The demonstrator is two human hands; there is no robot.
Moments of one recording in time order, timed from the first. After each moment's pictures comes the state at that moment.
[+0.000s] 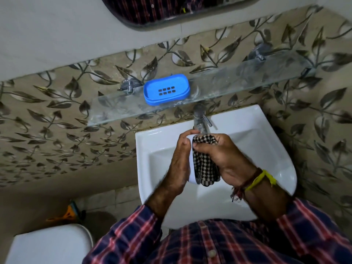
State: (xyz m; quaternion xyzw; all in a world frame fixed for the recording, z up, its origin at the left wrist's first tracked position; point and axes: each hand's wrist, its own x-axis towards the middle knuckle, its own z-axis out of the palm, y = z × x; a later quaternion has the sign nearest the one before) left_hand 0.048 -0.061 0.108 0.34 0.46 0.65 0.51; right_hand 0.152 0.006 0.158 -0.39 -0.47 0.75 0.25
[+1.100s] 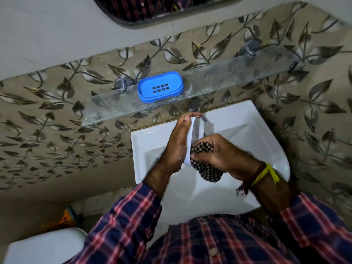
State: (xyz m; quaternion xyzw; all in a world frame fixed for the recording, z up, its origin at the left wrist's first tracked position) left_hand 0.038 -0.026 0.132 0.39 0.56 0.58 0.45; right_hand 0.172 0.009 0.149 -0.32 -0.66 0.66 0.15
